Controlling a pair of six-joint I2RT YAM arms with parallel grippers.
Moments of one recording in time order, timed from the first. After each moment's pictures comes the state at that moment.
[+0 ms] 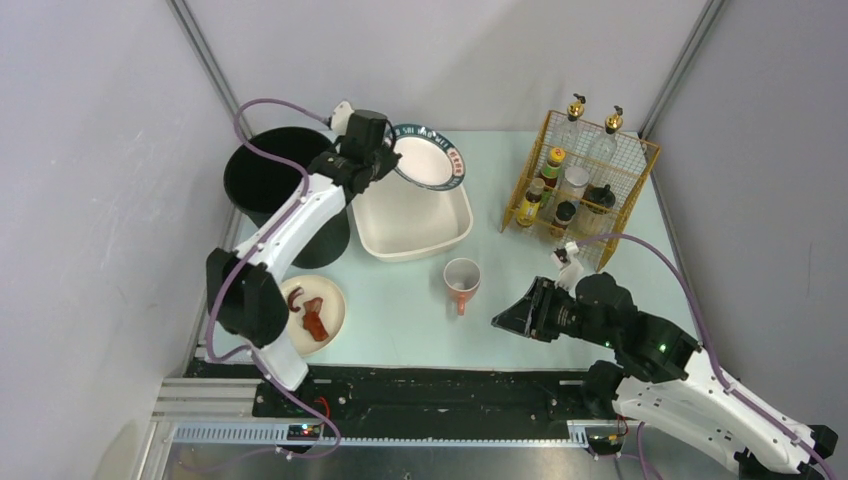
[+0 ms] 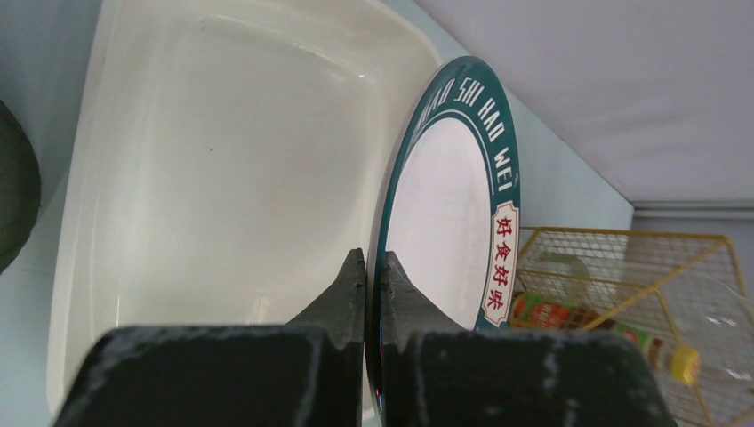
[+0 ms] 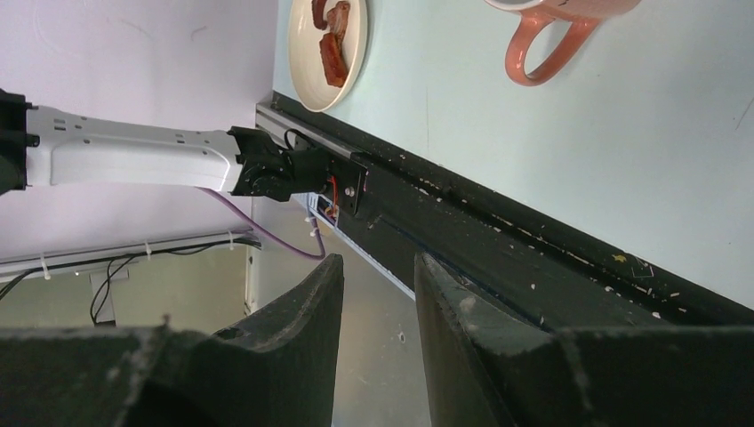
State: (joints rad) left arm -0.45 1.66 1.59 -0.49 -0.32 -0.94; right arm 0.90 0.52 0.71 -0.64 -0.11 1.04
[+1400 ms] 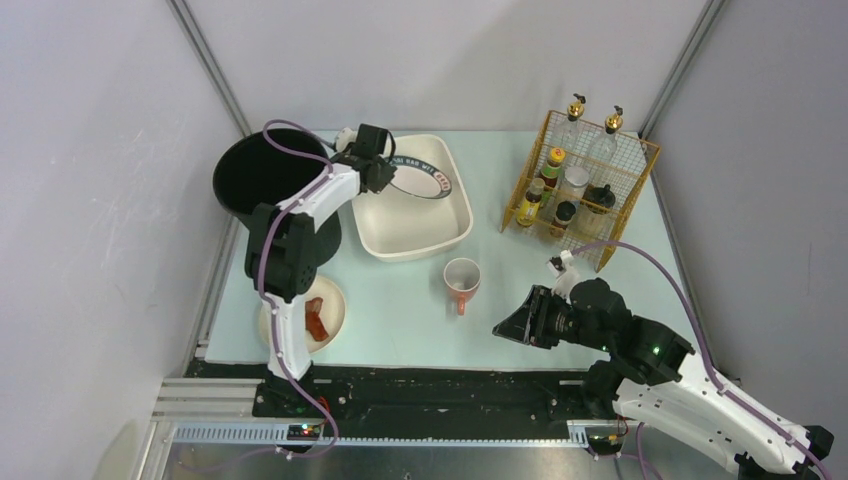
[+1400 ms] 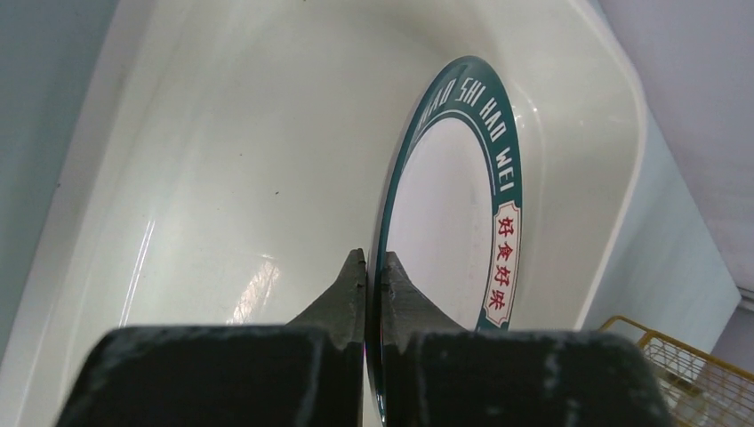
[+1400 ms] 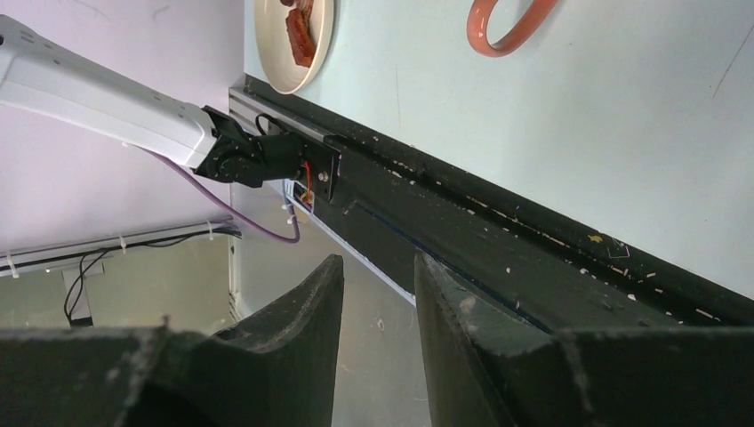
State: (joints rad) left arm -0.32 2.03 1.65 -0.44 -0.27 -1.06; right arm 0.89 0.49 0.64 -0.66 -0.13 1.04
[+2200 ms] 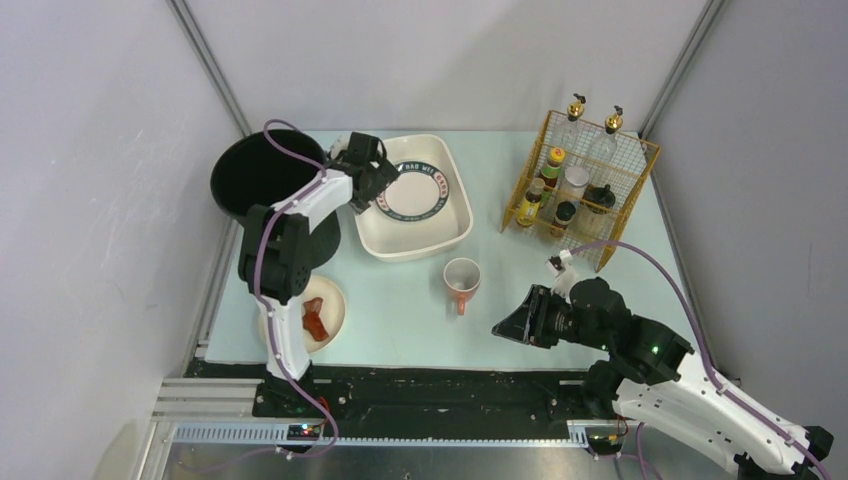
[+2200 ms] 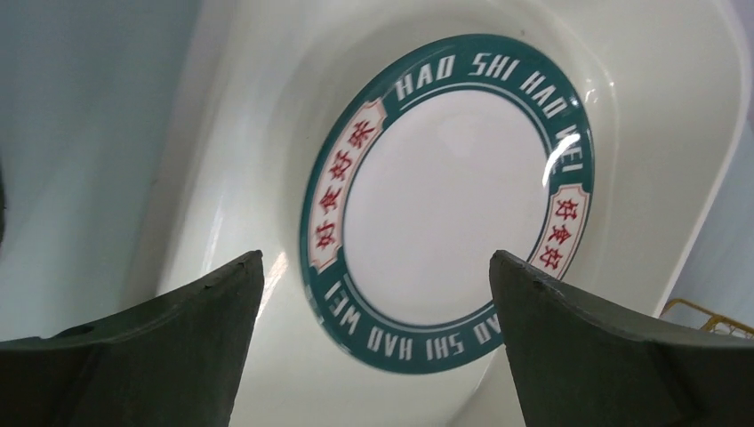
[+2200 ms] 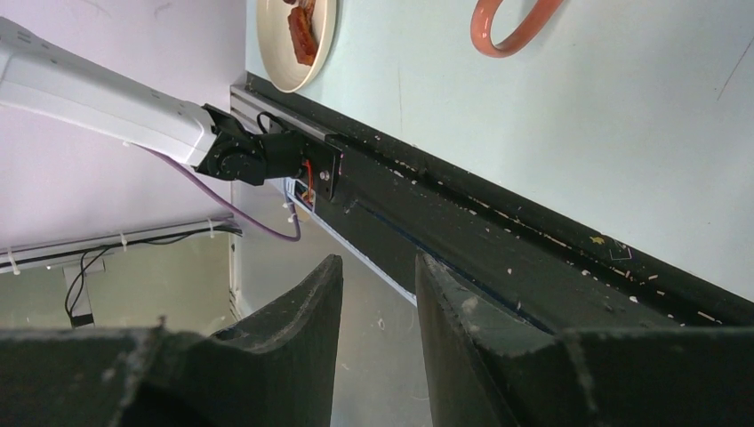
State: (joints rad) left arm -0.29 2.03 1.57 -0.43 -0.20 -1.00; right arm 0.89 0.49 0.63 -0.65 -0.15 1.03
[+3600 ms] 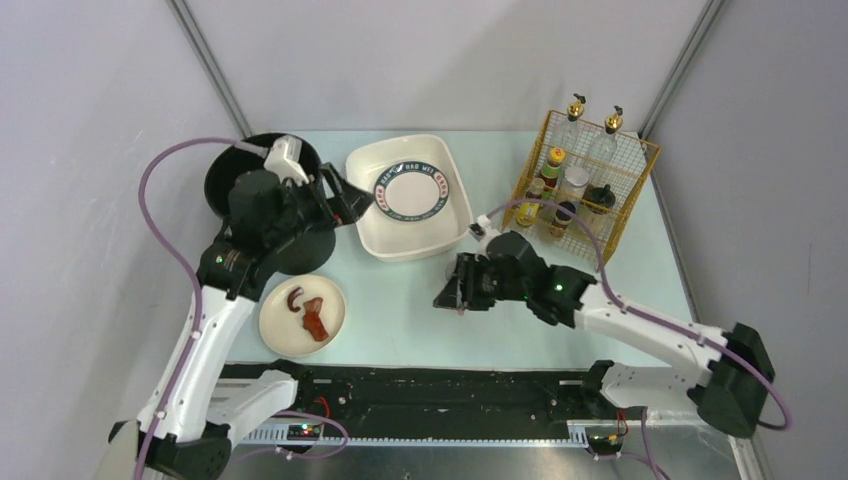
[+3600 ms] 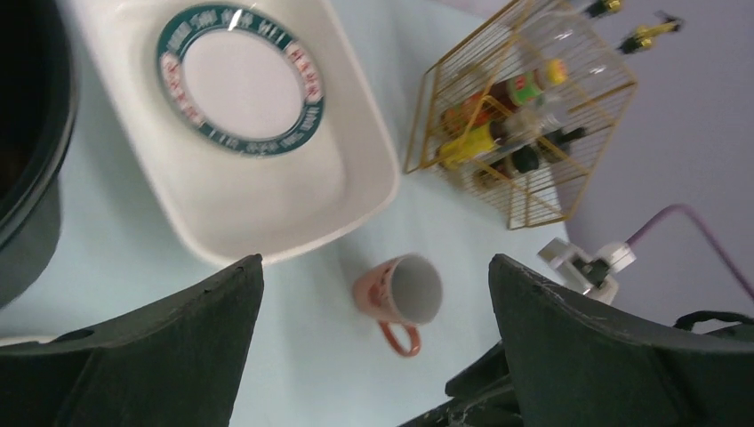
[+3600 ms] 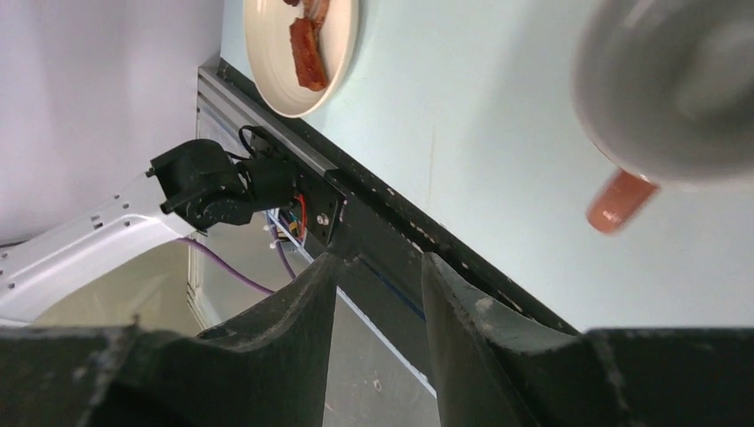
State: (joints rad) left arm -0.30 0.98 1.23 -0.57 0.21 -0.57; right arm 0.92 1.09 0.83 -0.32 -0.20 0.90
